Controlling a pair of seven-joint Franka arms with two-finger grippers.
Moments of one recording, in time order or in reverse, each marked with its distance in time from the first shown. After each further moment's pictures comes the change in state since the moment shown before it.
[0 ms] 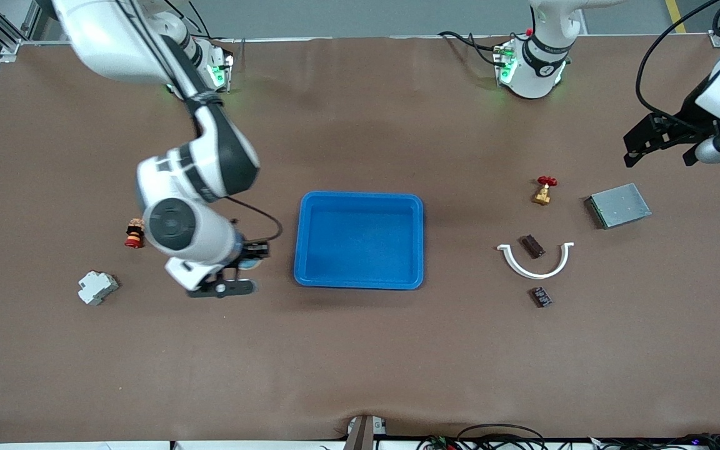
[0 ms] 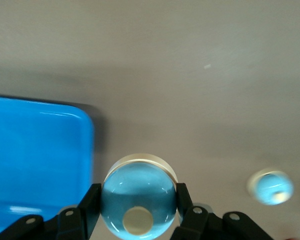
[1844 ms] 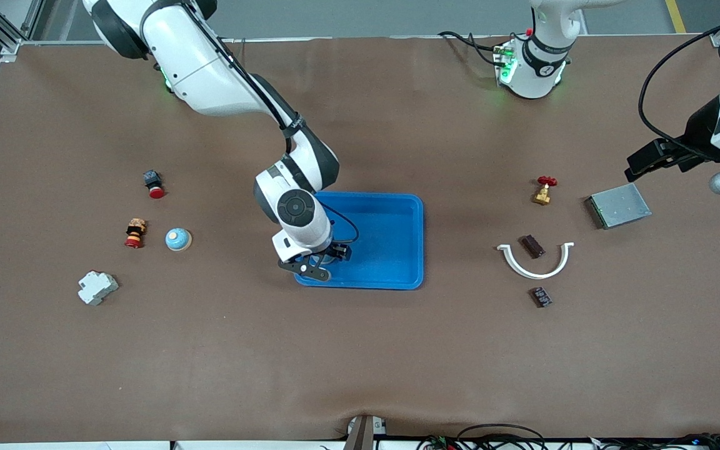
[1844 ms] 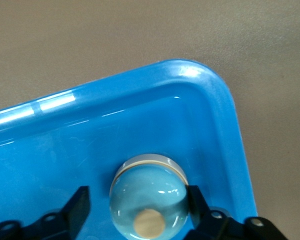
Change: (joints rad) left arm 0.007 0.088 0.005 0.059 -0.007 -0.063 -0.159; right arm 0.271 0.259 0.022 -0.099 0.000 0.502 0.719
